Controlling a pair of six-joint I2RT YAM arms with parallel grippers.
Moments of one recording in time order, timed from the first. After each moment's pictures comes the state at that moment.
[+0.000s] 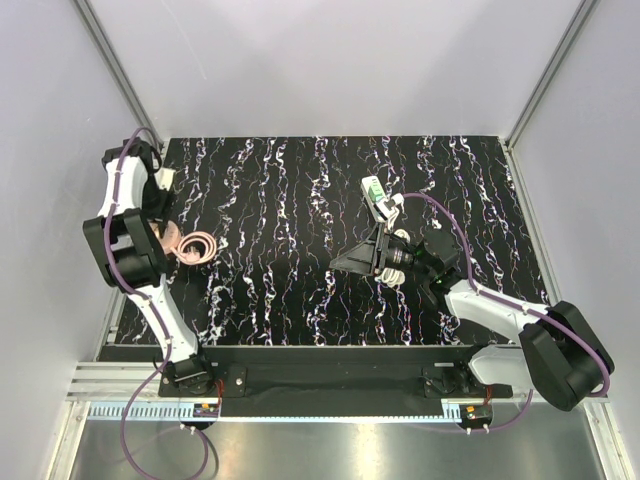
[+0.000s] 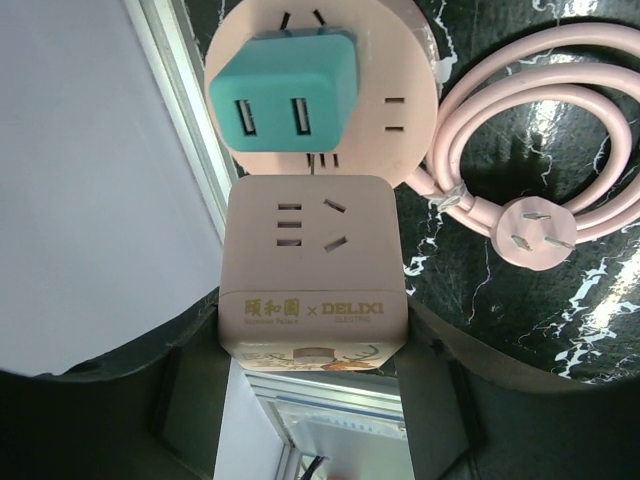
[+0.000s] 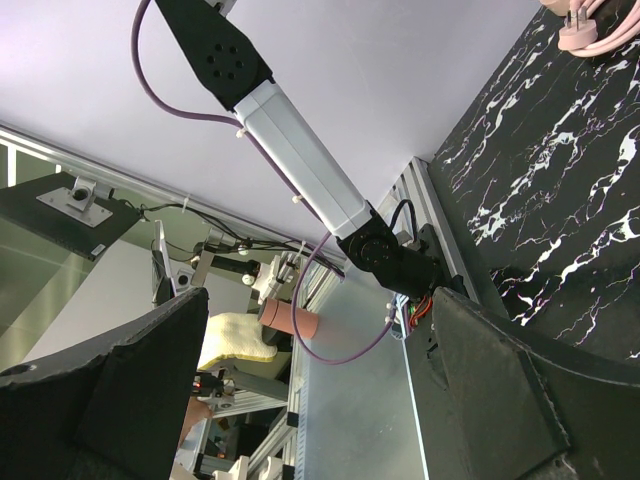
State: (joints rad) left arm 0.31 2.03 1.81 -1.22 -0.17 0.42; right arm 0.59 1.24 0.50 0.94 -0.80 1.23
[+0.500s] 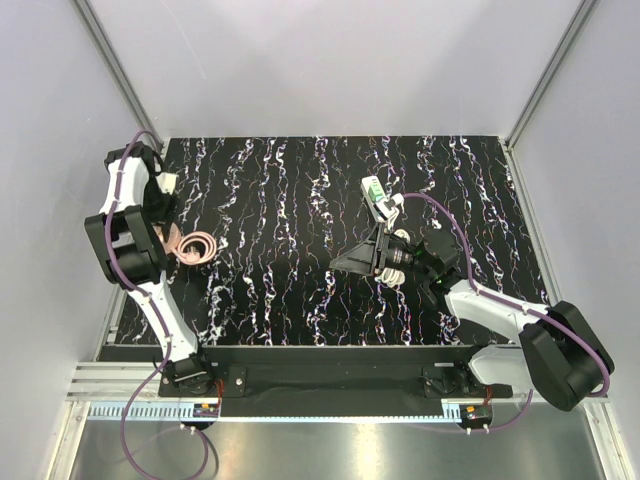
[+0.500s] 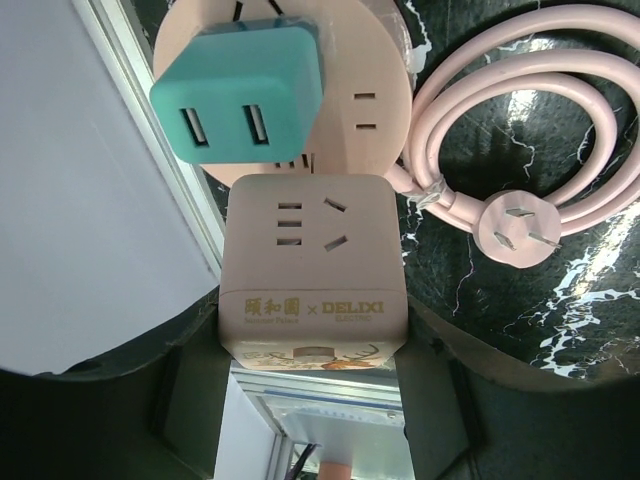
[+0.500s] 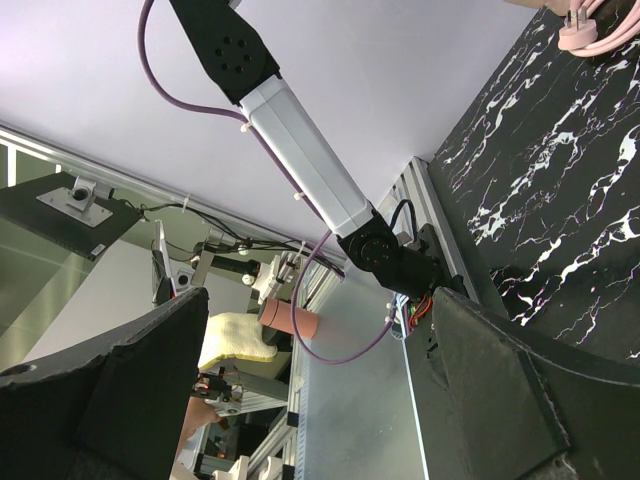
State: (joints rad) left arm 0.31 2.07 1.82 -1.26 -0.14 0.41; right arm 0.59 1.24 0.50 0.94 -0.80 1.23
